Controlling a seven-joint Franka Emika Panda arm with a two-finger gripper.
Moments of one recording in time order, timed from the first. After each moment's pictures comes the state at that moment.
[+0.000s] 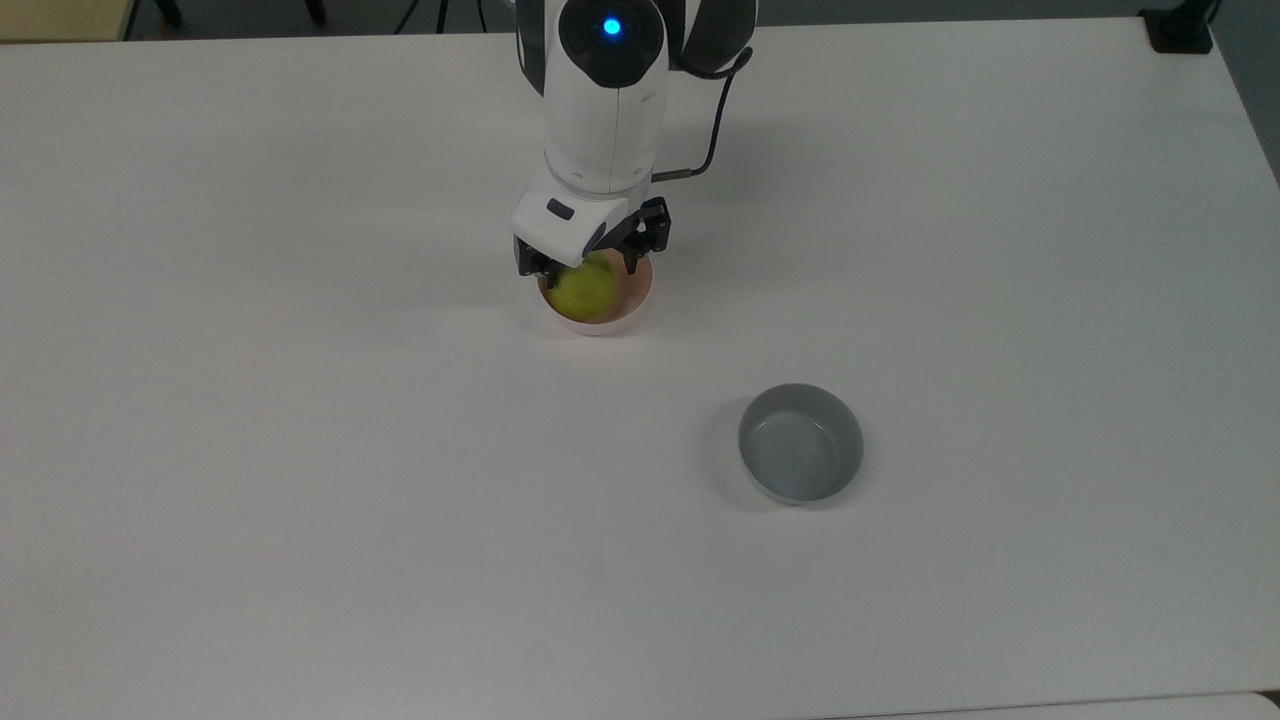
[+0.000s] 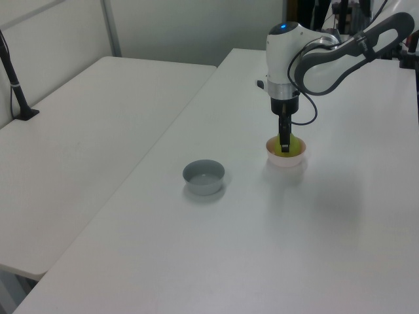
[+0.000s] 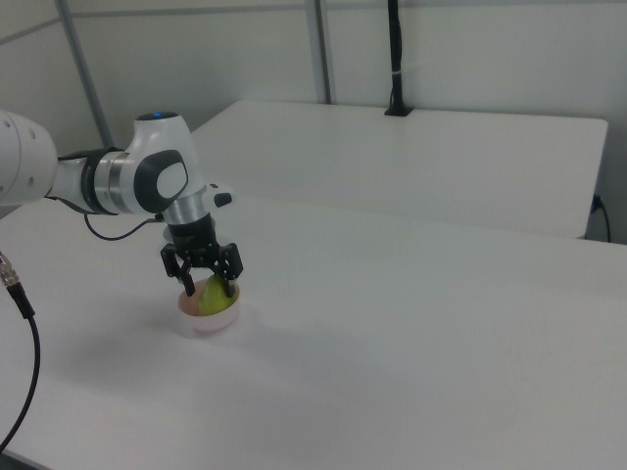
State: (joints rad) arm 0.18 0.29 -0.04 -1.90 -0.09 2.14 -0.09
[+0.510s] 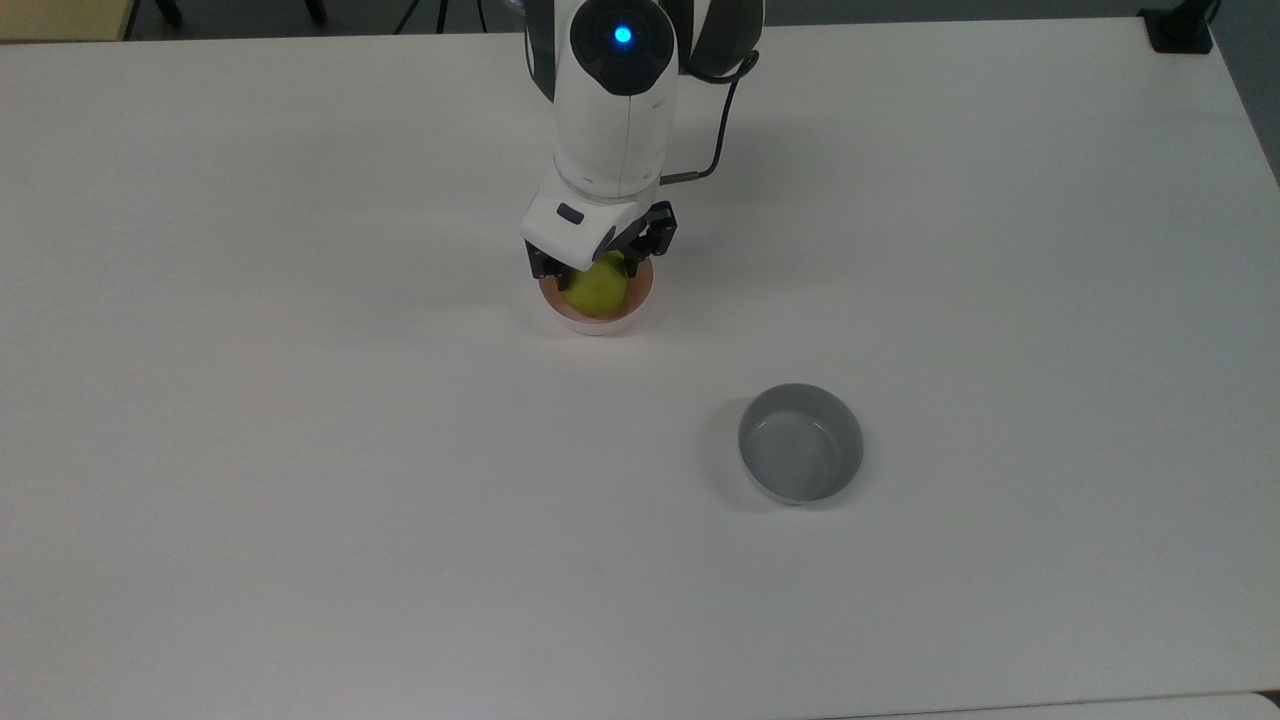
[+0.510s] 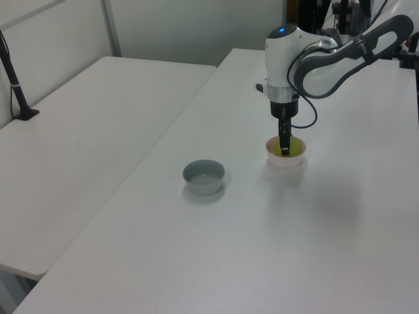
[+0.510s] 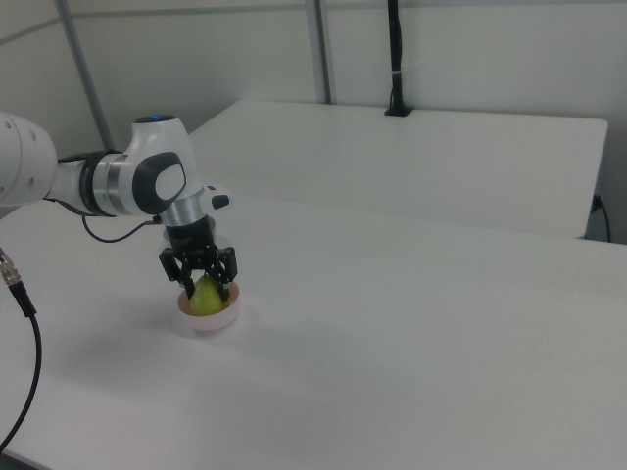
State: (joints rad) arm 0.19 0.30 -0.04 -1.90 -0.09 2.14 -0.09
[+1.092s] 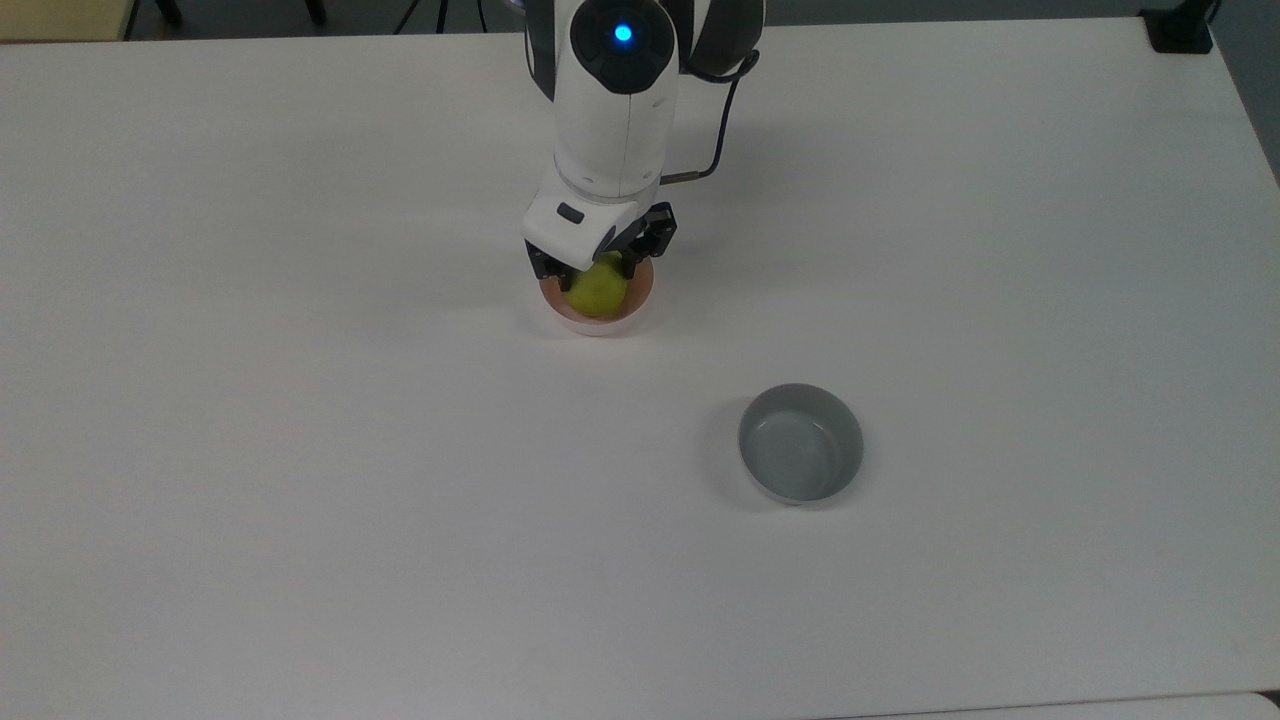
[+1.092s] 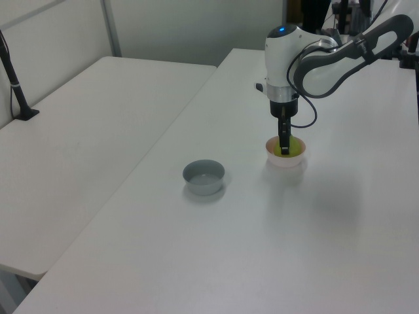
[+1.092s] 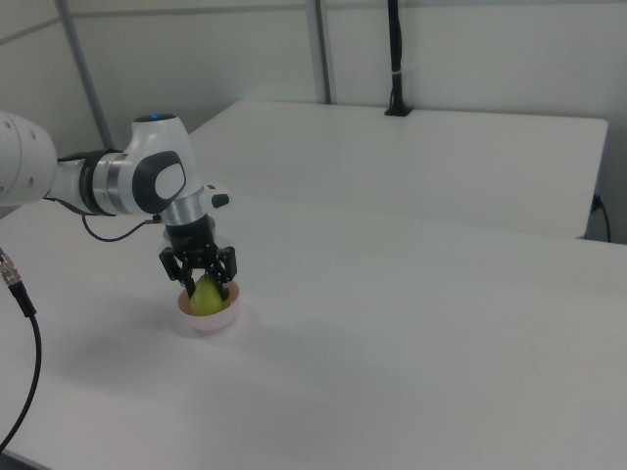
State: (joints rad) arm 0.19 0.30 -0.04 -1.90 -0.09 2.14 -0.09
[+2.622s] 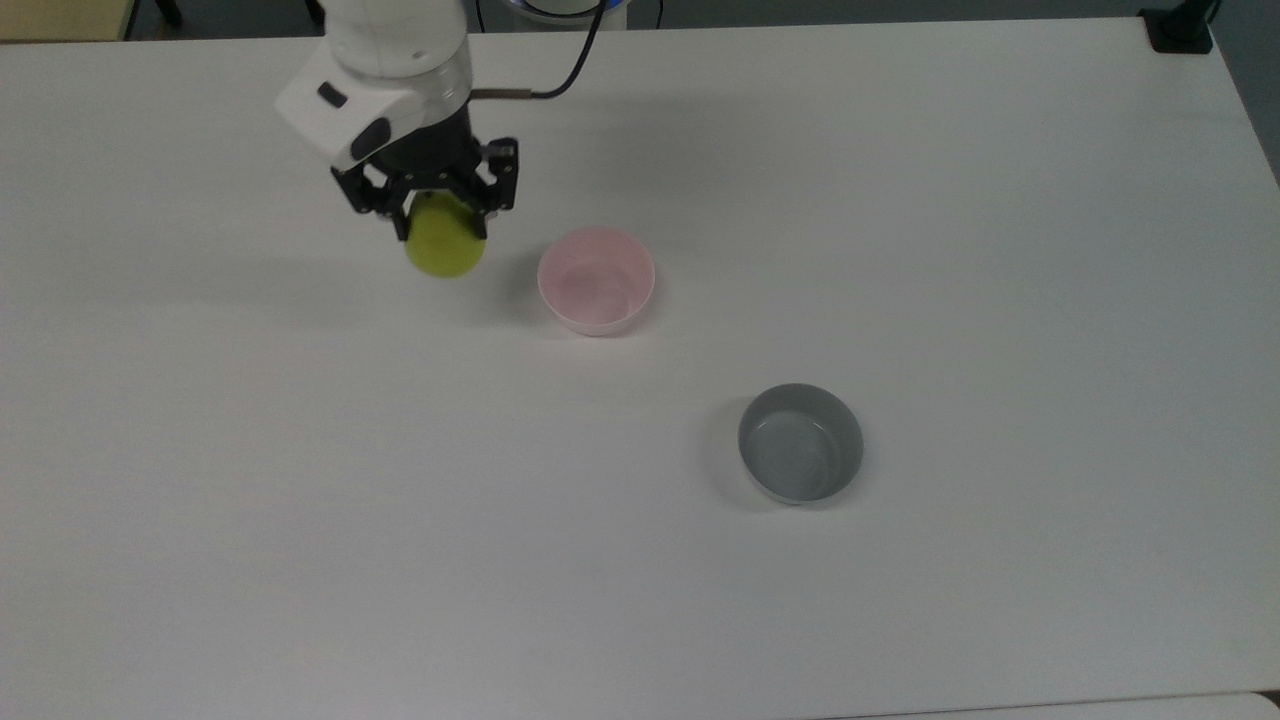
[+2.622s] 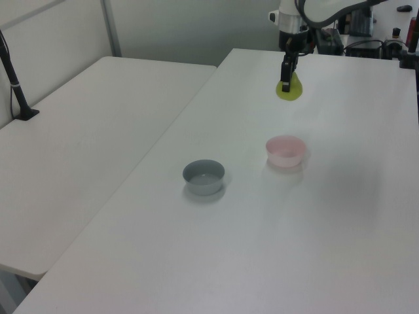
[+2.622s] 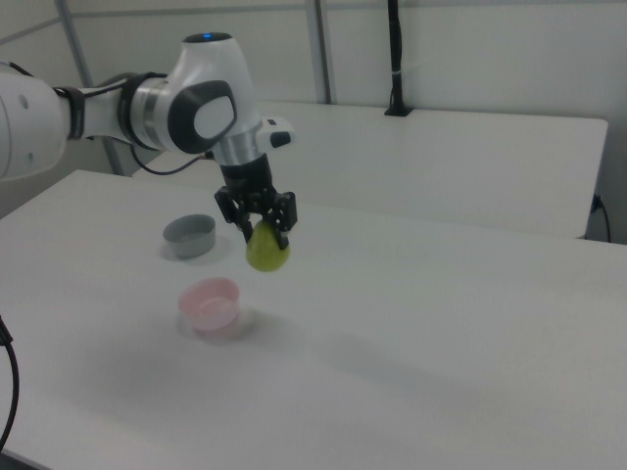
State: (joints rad) arm -0.02 0.22 -0.06 -1.70 -0.04 1.98 -0.16
